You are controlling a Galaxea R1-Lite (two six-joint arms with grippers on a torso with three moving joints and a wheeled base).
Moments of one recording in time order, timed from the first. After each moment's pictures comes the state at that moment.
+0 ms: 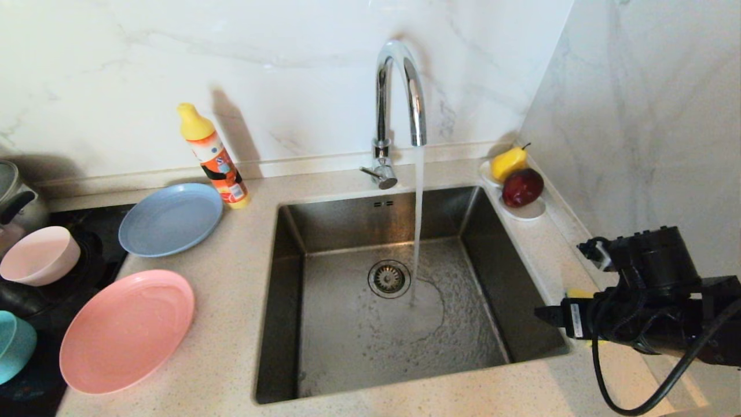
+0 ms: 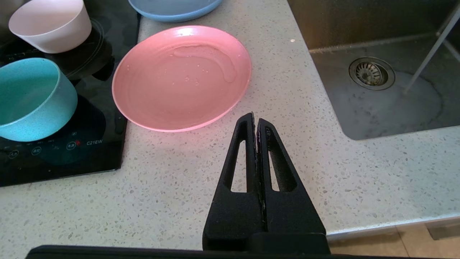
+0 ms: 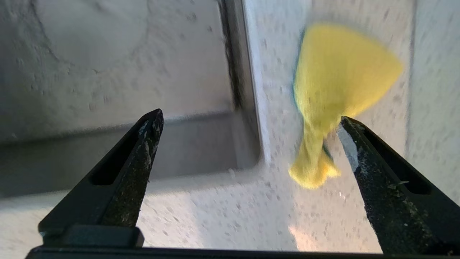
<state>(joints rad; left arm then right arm) 0.03 0.00 0.00 -0.02 -0.02 0.10 0.27 1.62 -0.72 -0.19 -0.22 0.26</state>
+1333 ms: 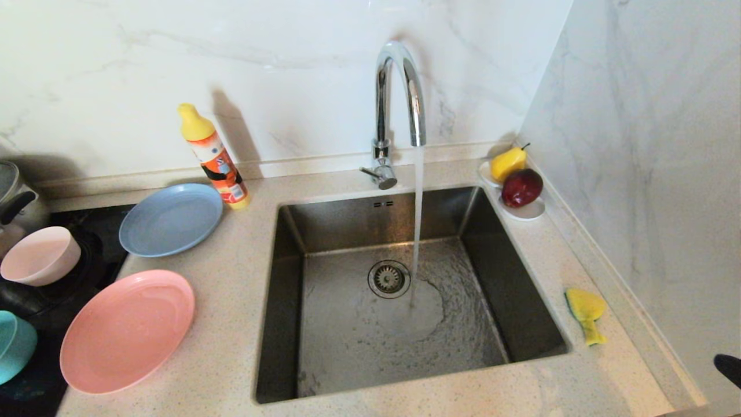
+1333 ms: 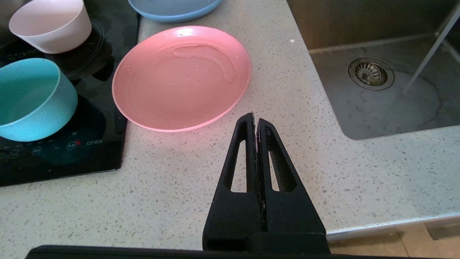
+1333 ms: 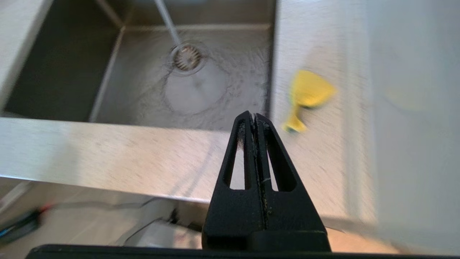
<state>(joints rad) 0.03 0.00 0.00 -0.02 -0.02 0.10 0.11 0.60 -0.27 -0.22 0.12 0.06</state>
